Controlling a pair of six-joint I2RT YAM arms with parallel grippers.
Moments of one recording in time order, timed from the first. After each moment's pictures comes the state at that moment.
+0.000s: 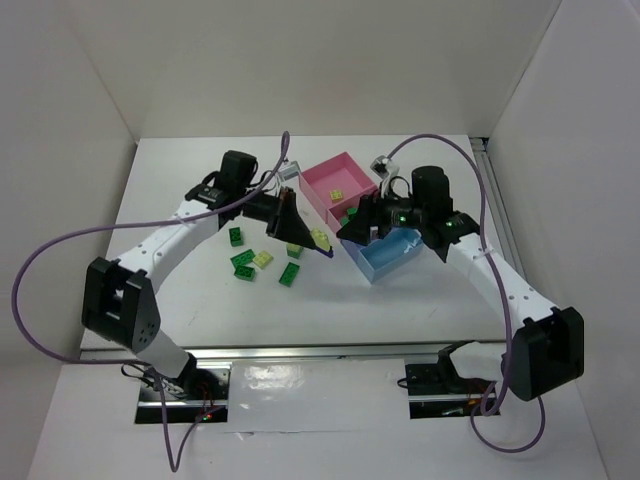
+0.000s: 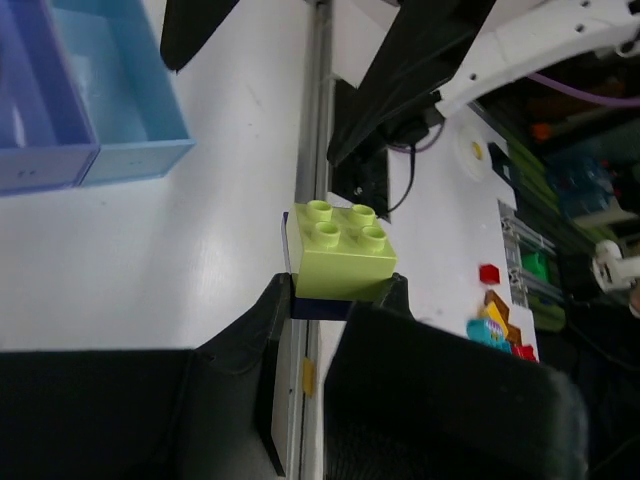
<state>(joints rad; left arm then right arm) -0.38 1.55 1.27 -0.43 1.17 -0.02 0.34 1.25 1.00 -0.21 -0.74 0.20</state>
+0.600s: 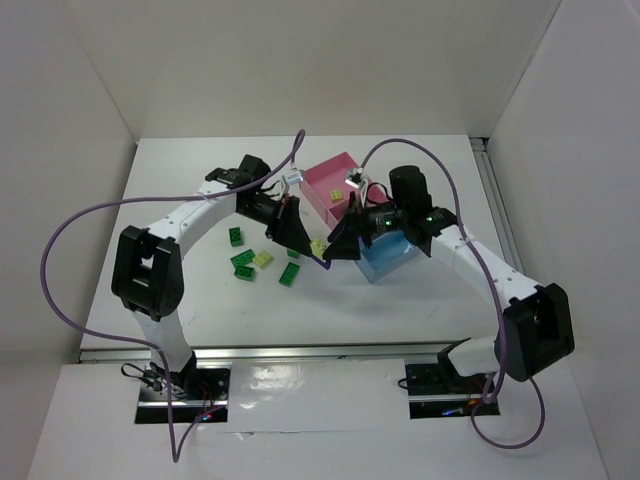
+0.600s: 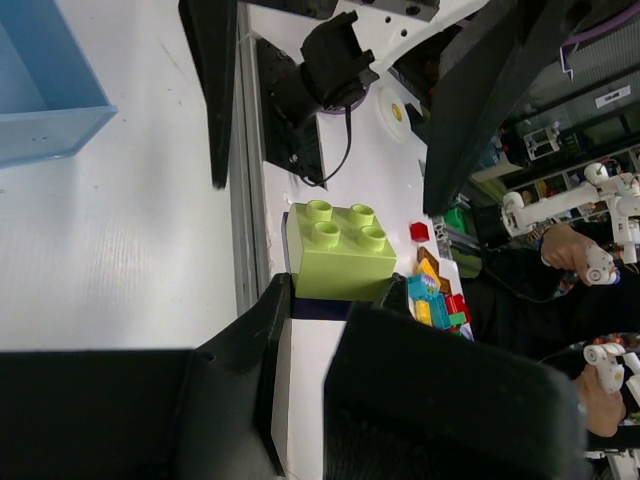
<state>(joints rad) -0.36 1.81 1.48 -0.93 1.42 0.41 0.42 1.34 1.03 -0.19 -1.07 0.15</state>
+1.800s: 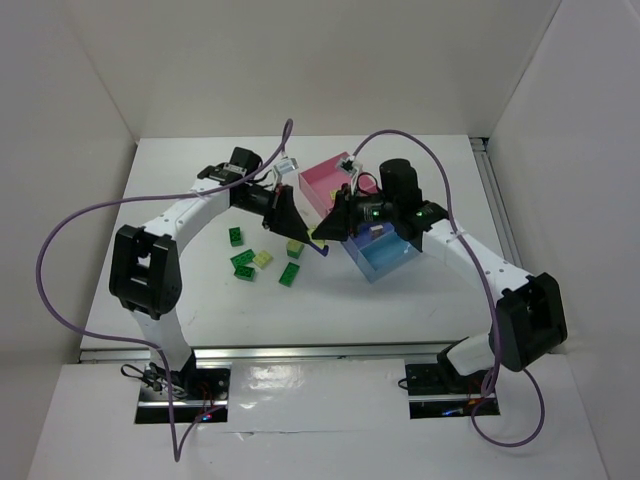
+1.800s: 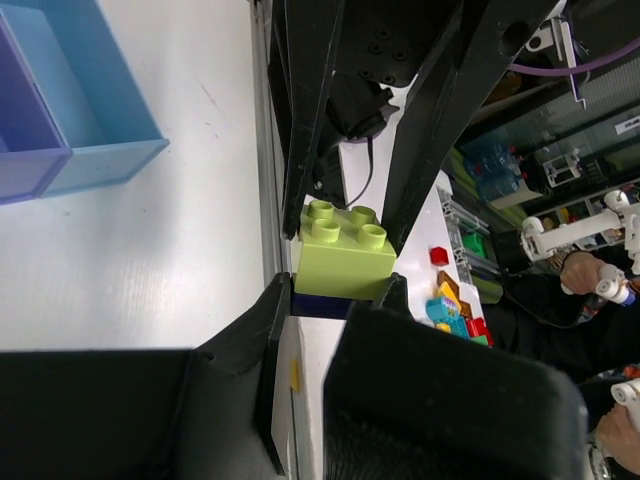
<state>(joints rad) -0.31 1.81 1.48 -0.81 1.44 0.33 0.47 1.42 1.10 -0.10 -0.91 0.27</state>
